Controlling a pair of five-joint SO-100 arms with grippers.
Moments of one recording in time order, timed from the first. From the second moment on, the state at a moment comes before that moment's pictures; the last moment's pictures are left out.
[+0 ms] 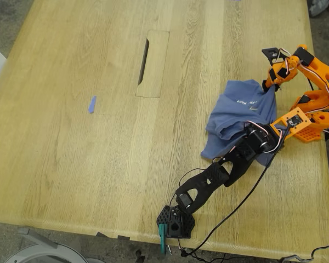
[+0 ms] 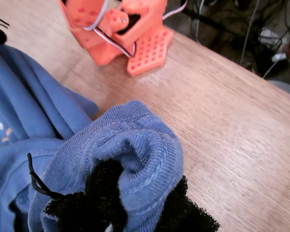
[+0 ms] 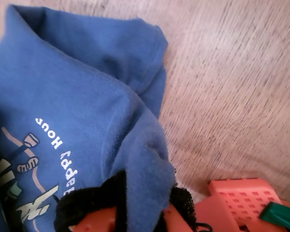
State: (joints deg) arm 0 58.8 43.2 -14.4 105.5 -83.8; arm 1 26.5 137.1 113.6 93.0 -52.4
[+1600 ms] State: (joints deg) arm 0 57.5 28.7 -15.8 105.0 -100.0; arm 1 32.3 158.4 143.2 80.1 -51.3
